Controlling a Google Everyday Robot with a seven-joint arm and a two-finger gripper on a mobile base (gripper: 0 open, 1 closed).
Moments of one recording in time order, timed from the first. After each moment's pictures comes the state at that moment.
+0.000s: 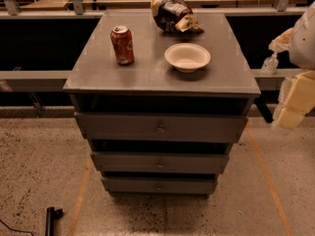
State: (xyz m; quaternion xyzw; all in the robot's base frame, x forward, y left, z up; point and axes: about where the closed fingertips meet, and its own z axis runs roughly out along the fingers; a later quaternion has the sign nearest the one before) arm 0.438 -0.217 0.977 -0.60 0.78 -0.03 0.16
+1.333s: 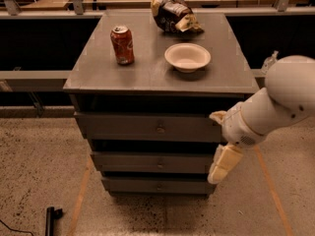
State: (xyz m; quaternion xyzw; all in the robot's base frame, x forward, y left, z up) arm 0.457 -0.145 0.767 -0.62 0.75 0.12 0.20
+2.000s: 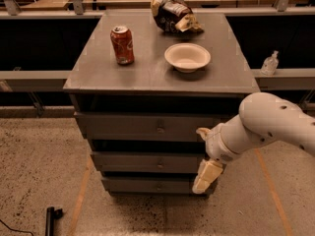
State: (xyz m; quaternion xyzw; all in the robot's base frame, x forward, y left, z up) arm 0.470 -0.121 0.684 -0.62 0.74 0.13 0.21
